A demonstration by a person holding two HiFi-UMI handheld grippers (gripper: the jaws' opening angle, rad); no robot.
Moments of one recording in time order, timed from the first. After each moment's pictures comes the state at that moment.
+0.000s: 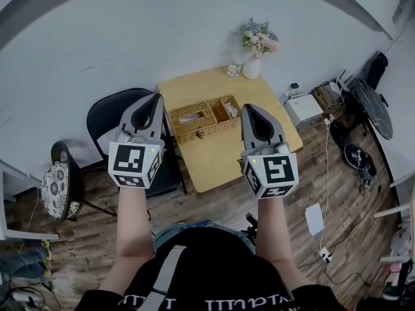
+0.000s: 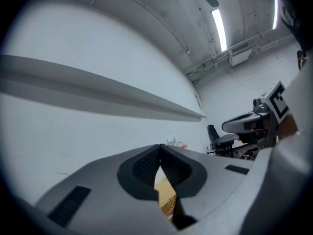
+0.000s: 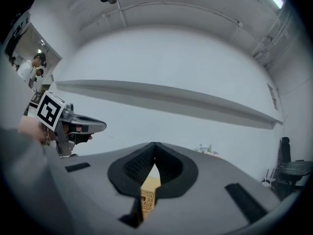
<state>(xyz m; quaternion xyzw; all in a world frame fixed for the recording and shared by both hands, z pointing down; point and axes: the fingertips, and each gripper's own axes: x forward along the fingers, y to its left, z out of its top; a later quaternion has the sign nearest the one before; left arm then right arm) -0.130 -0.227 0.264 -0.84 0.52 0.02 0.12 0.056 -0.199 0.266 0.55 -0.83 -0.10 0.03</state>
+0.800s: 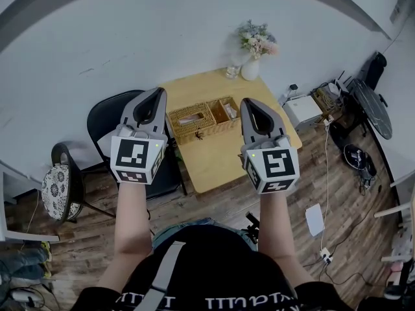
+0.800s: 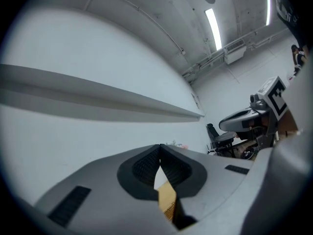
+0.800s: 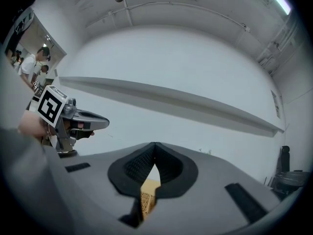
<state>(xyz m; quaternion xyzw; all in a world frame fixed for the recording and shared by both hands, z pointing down) -0.120 -0.228 0.244 -0.84 0.52 0.01 0.15 0.052 -0.202 0.248 0.55 -0.83 -0.13 0.05</state>
